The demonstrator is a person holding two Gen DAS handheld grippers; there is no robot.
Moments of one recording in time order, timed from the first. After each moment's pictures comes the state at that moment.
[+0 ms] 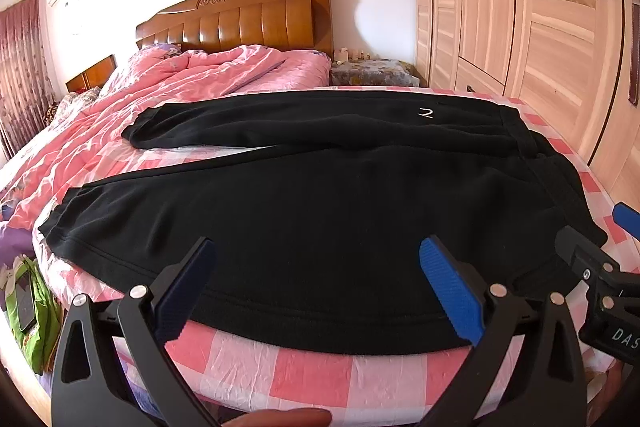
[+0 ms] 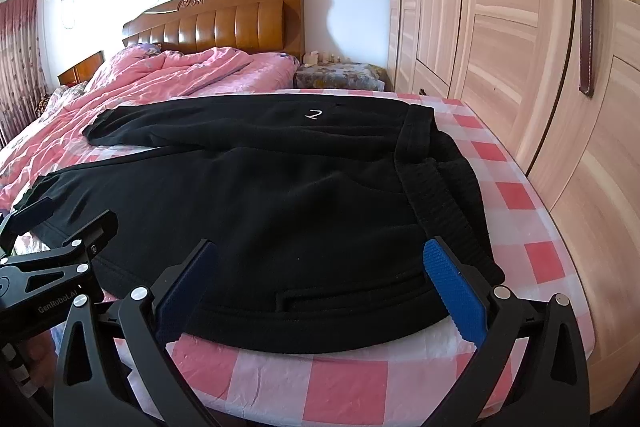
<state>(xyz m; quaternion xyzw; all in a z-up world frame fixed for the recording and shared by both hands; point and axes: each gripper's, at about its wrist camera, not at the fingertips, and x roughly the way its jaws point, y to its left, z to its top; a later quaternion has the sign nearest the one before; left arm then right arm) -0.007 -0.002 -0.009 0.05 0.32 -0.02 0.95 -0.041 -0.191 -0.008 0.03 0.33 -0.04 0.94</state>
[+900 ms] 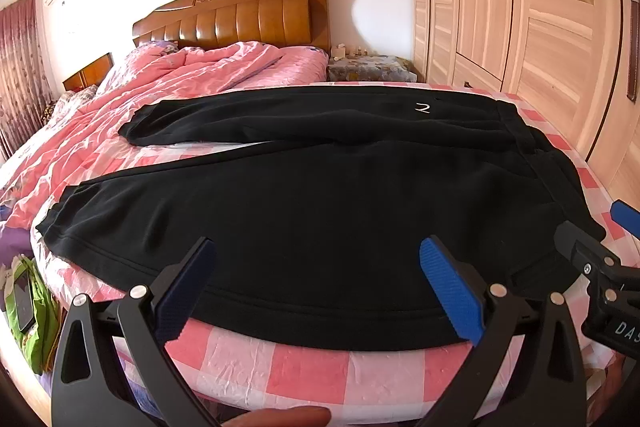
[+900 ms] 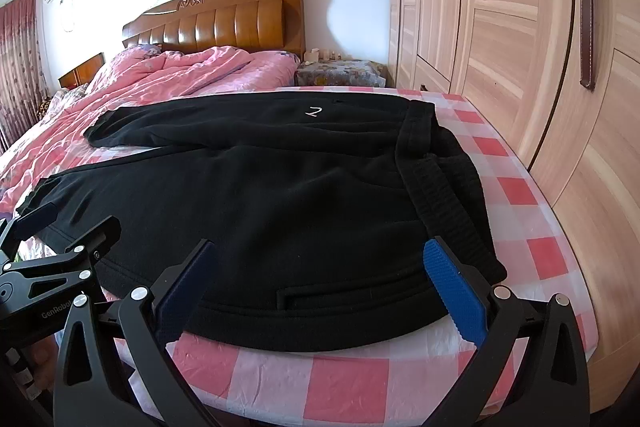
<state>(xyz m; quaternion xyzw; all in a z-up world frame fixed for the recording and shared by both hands) -0.008 0.000 -0.010 0.05 0.33 -0.03 0.94 -0.043 -0.192 -0.008 0.03 0.33 -0.03 0.94</state>
